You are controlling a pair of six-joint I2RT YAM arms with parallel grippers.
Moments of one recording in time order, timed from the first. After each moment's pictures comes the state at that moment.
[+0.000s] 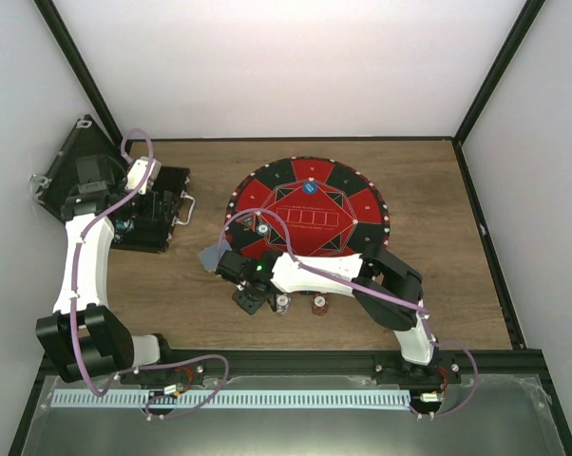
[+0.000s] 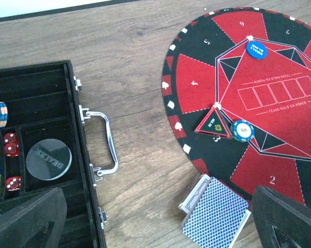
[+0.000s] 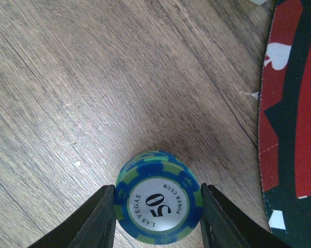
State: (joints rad) left arm 0.23 1.30 1.22 -0.81 0.54 0.38; right arm 1.20 1.99 1.44 -0.70 0.07 0.27
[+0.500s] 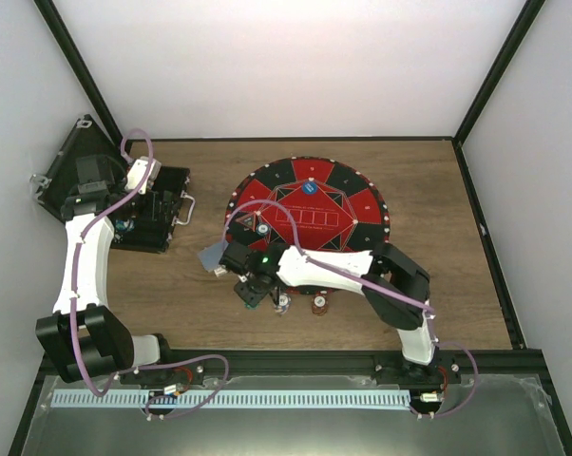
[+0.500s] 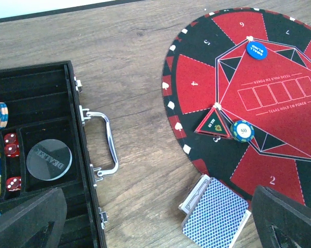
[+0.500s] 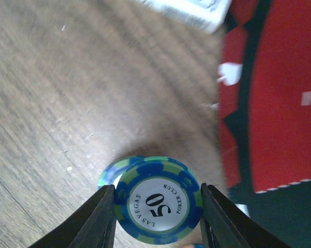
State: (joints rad) left arm 0.23 1.30 1.22 -0.81 0.54 0.38; right arm 1.17 1.96 1.44 -0.71 0.07 0.27
